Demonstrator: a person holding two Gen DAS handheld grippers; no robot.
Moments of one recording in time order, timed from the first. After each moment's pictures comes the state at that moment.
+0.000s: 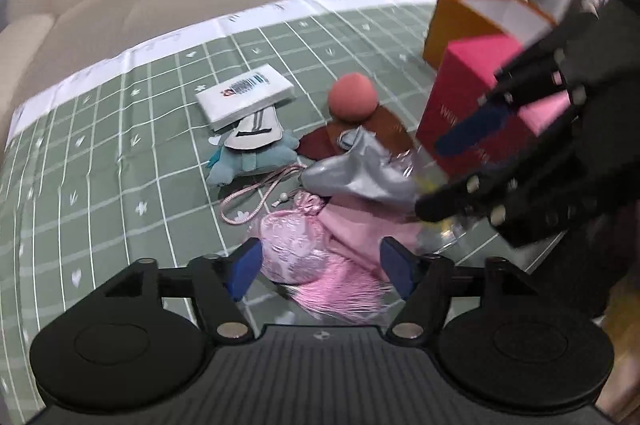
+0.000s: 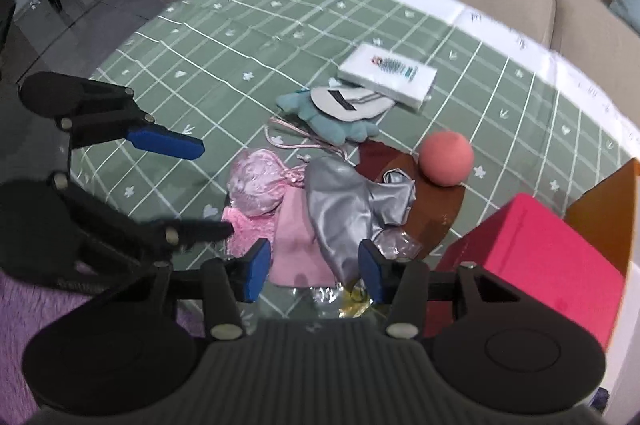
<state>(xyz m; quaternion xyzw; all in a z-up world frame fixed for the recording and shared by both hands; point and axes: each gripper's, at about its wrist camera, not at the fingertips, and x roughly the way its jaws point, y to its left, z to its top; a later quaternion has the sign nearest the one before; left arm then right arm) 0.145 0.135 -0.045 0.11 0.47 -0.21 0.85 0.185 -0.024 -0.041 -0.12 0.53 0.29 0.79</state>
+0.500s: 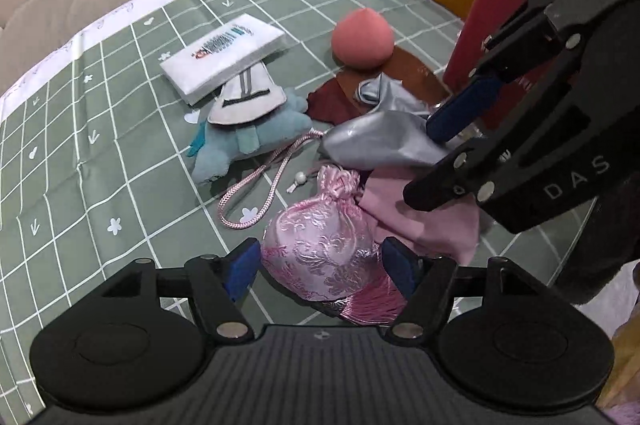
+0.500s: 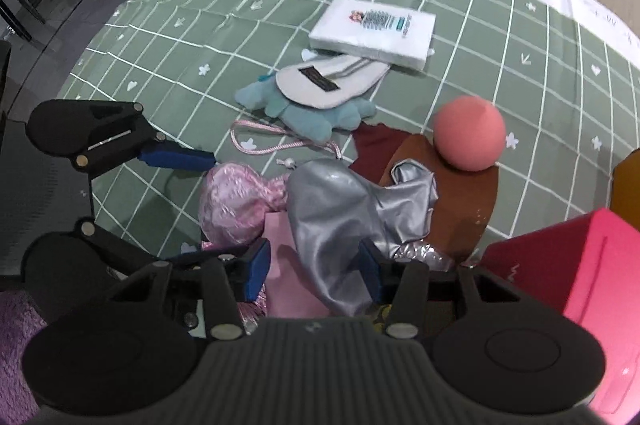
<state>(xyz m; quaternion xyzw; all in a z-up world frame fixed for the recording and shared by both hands) 0.198 0.137 -0.100 0.17 0.51 -0.26 0.80 0.235 -0.005 -0.092 -0.06 0.60 0.25 0.76</state>
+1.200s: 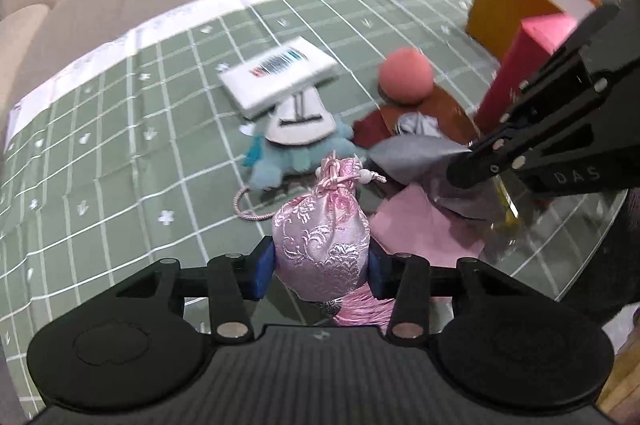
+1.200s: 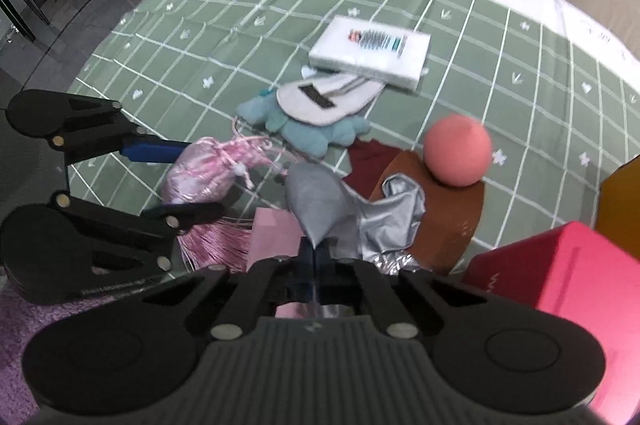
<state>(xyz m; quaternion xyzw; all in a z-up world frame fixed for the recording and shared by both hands) 0.197 0.147 -0.068 0.14 0.50 -0.20 0.83 0.231 -0.011 -0.070 -0.07 0.57 0.25 0.78</state>
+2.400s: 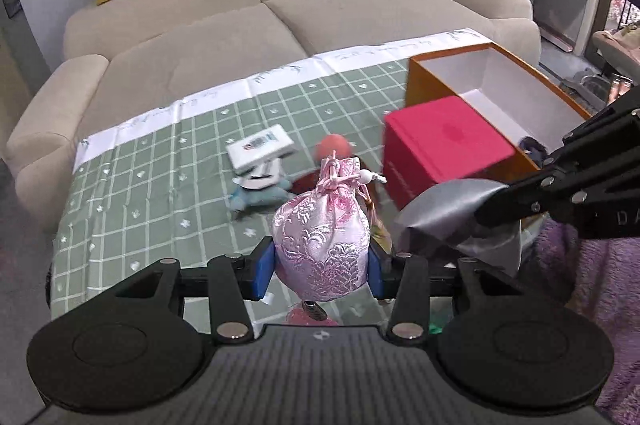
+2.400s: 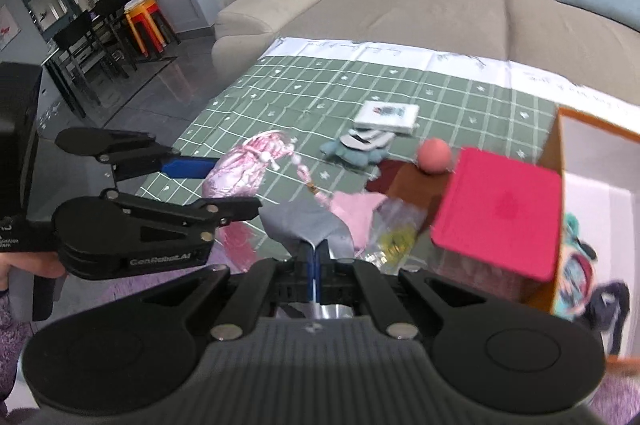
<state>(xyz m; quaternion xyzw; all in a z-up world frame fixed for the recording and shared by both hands) 0.055 0.080 0.055 0.13 0.41 -0.14 0.89 0.057 -0.111 0.060 0.02 0.45 0.29 0.85</state>
